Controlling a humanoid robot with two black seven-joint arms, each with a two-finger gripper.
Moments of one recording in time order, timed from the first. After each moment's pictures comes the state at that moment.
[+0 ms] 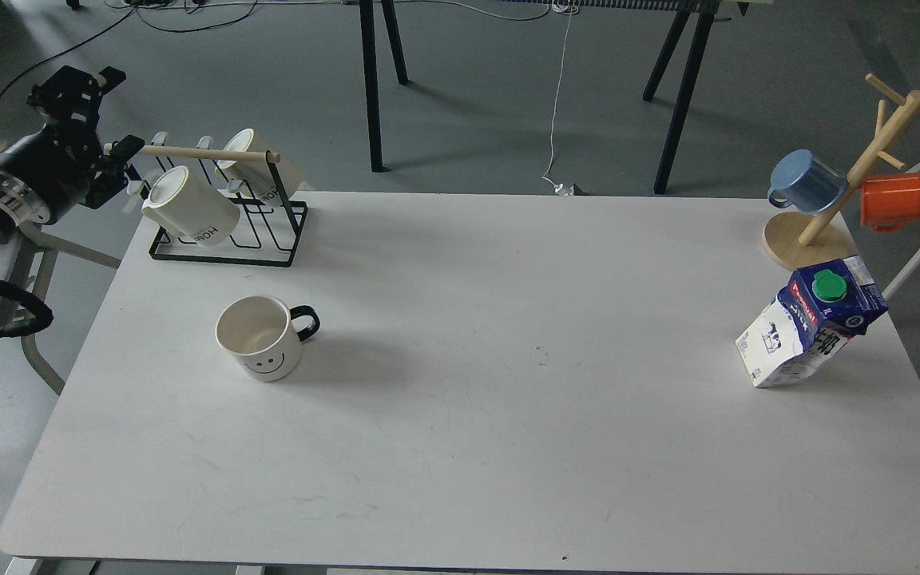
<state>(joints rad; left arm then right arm) -0.84 0.61 -0.41 -0.41 0.38 -0.49 -0.49 0.40 -0.79 1.07 0.83 0.54 0.49 -0.21</state>
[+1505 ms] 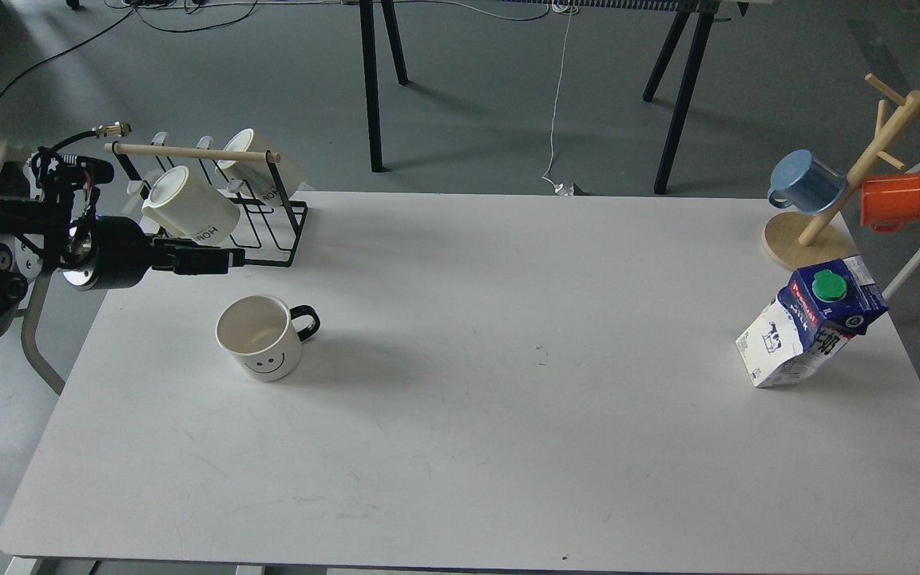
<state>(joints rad) -0.84 0.76 -0.34 -0.83 1.73 -0.40 -0.49 0.39 -0.79 1.06 0.82 0.54 0.49 -0.20</state>
